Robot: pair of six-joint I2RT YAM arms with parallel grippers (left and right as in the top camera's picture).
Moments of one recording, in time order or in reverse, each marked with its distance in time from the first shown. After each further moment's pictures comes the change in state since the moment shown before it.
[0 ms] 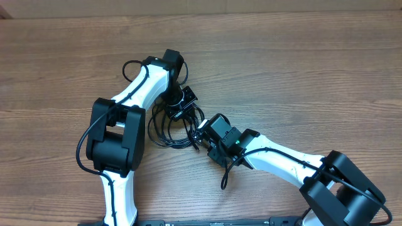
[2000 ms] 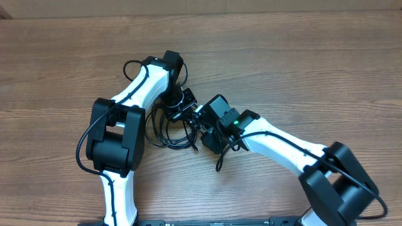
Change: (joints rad) left arm 0.000 0.000 0.000 -0.037 0.004 0.085; right arm -0.079 0.064 0.190 -0.113 -0.182 -0.016
